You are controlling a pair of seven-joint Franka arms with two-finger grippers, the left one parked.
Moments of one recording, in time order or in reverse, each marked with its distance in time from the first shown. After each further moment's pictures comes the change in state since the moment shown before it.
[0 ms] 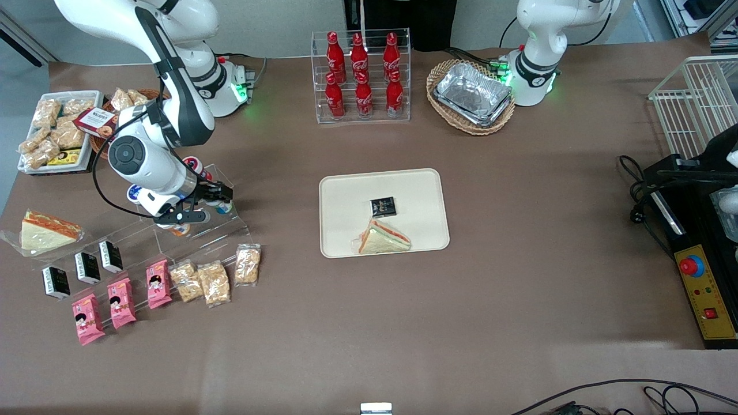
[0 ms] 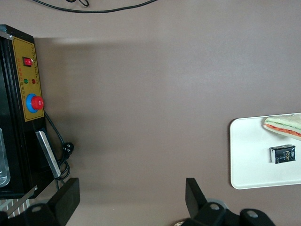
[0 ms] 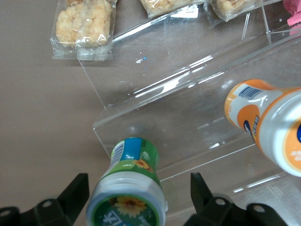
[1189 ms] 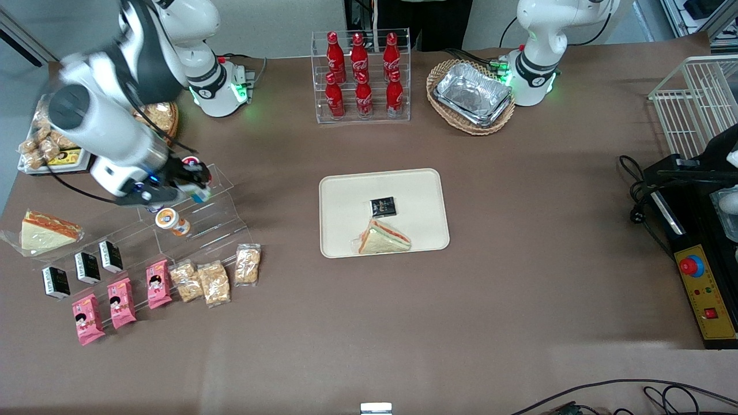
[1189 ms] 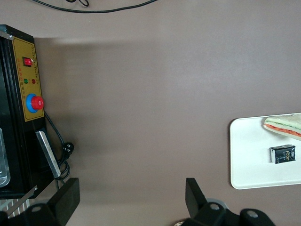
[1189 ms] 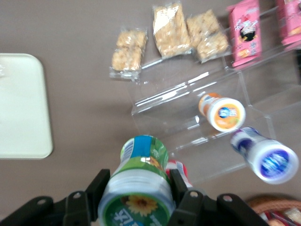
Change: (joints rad) arm 0.027 -0.161 -0.002 0.327 0.001 -0.442 -0.004
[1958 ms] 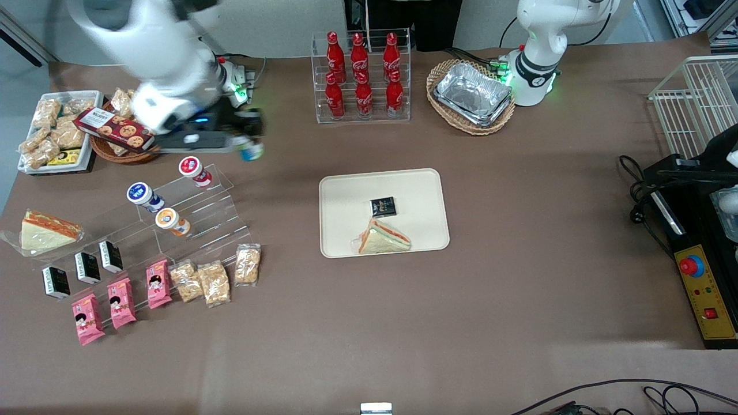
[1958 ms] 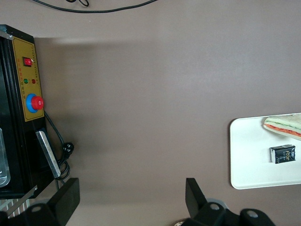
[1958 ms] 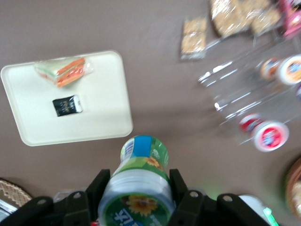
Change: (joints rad) arm 0.278 0.094 0.048 0.345 0.074 -0.232 0.478
